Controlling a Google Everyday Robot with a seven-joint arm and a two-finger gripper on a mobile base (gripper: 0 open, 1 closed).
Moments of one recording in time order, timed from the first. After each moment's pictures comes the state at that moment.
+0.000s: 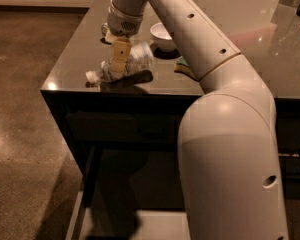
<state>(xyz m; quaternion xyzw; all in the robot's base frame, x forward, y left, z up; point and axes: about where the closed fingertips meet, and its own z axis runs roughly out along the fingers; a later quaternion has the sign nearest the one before) 0.692 0.081 0.897 -0.76 0.62 0.08 0.19</state>
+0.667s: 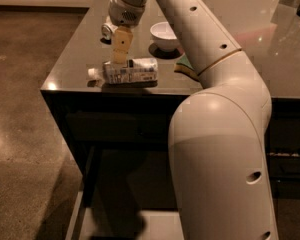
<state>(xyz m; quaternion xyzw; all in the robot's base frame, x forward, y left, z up) 0.703 0.083 0.918 -0.75 0.62 0.08 0.21</state>
